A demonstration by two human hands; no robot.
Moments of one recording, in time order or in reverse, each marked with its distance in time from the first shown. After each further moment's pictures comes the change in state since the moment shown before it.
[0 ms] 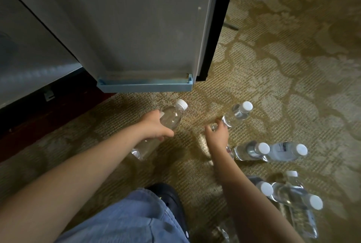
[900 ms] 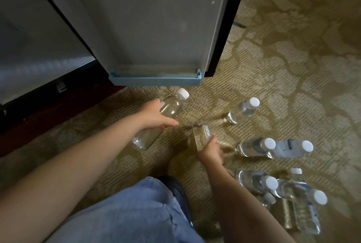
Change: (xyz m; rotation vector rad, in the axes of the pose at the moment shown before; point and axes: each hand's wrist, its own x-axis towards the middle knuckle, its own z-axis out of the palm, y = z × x) left_hand -0.014 -0.014 -0.019 0.000 0.038 0.065; right_hand -0.037 0.046 0.033 -0.417 -0.227 0.137
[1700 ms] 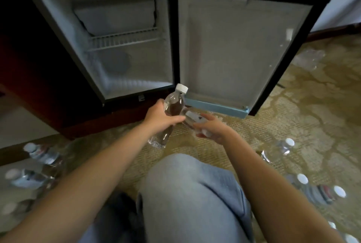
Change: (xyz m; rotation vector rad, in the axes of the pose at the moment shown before) left_hand -0.147 -0.095 -0.071 -0.431 0.552 -0.002; right_hand -0.171 -0.173 -0.057 0.411 -0.553 -0.528
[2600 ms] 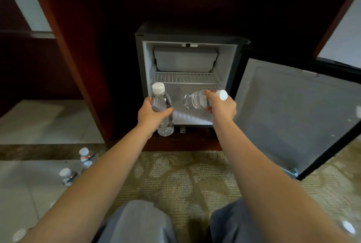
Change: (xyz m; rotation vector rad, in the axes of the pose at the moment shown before) left_hand 0.003 -0.049 -0.165 -0.446 0.560 -0.070; right_hand -0.023 -0.185 0.155 0.233 0.406 -0.413
